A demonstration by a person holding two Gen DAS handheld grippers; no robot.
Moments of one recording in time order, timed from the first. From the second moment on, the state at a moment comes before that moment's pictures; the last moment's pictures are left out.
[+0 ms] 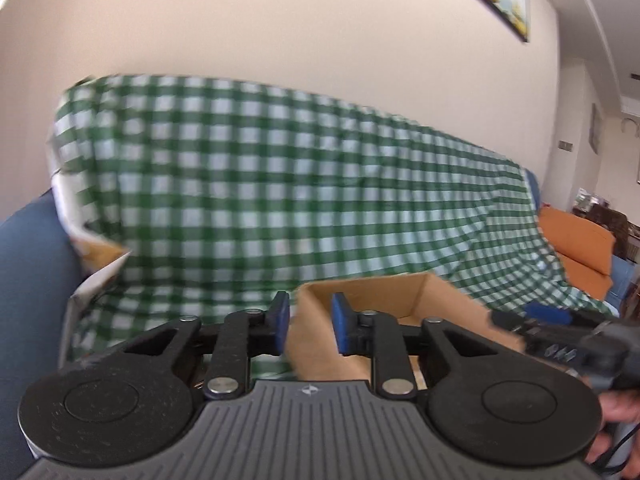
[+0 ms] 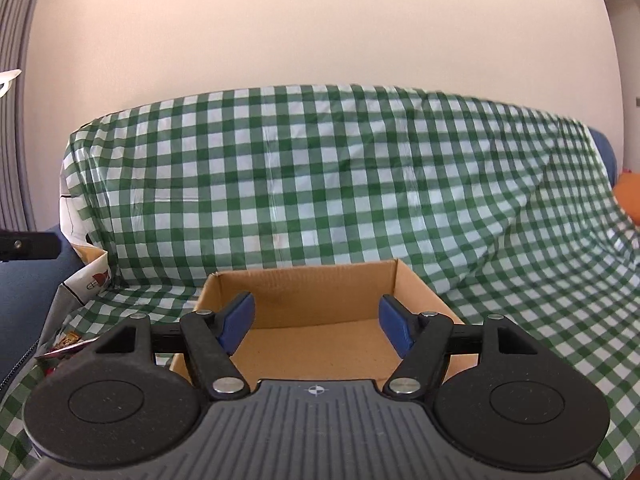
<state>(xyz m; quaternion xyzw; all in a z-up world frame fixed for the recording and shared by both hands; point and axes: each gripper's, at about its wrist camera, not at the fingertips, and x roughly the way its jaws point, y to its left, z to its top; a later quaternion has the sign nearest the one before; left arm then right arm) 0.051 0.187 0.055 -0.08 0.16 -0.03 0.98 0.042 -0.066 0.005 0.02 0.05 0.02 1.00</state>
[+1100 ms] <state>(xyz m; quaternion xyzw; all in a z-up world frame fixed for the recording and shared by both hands) 0.113 0.296 -0.074 -0.34 0.45 0.09 0.82 0.111 0.127 -0.062 -0.11 0.29 0.22 0.93</state>
